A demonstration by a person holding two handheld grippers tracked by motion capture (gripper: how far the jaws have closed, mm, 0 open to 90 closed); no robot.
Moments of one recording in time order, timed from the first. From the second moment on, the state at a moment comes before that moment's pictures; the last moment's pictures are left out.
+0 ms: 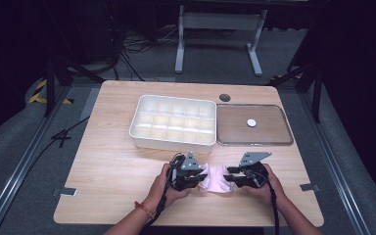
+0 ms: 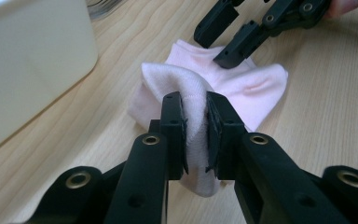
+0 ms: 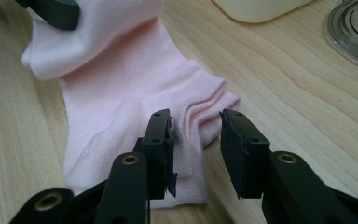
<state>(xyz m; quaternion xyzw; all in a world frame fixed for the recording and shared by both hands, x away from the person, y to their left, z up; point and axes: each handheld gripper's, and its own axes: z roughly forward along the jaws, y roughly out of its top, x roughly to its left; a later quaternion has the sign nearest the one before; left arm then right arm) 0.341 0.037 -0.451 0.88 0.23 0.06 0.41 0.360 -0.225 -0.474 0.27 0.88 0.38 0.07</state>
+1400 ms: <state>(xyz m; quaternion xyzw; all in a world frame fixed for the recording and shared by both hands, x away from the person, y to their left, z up) 0.337 0.045 -0.437 0.87 0.21 0.05 0.44 0.361 -0.226 -0.476 0.27 0.88 0.39 0.06</state>
